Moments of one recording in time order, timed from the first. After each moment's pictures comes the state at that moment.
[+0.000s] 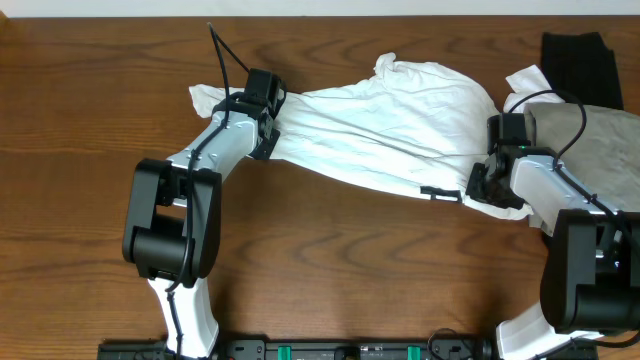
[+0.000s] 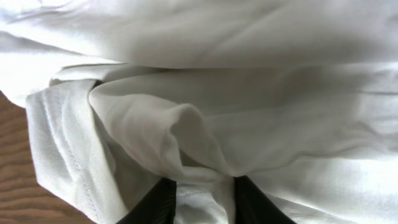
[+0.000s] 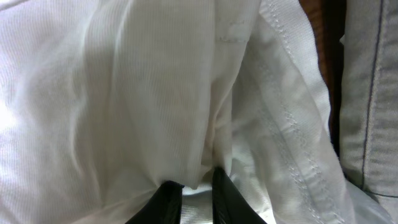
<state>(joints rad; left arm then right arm) -0.24 2.04 1.35 -0.59 -0.29 0.20 -0.04 1.77 0.95 -0.61 0.20 0.33</state>
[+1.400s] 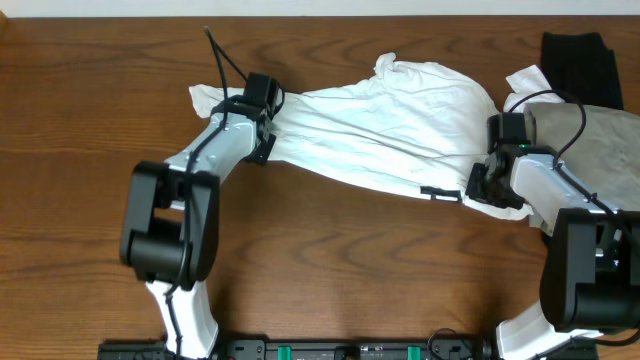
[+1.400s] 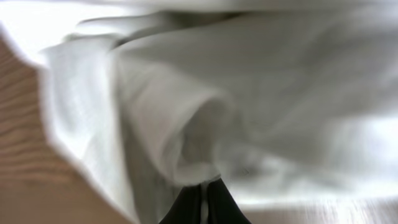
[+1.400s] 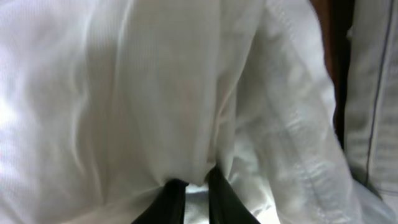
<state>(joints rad) -0.24 1.99 1.33 -0.66 -0.34 0.14 -0.04 1.78 0.97 -0.66 0.18 0.33</state>
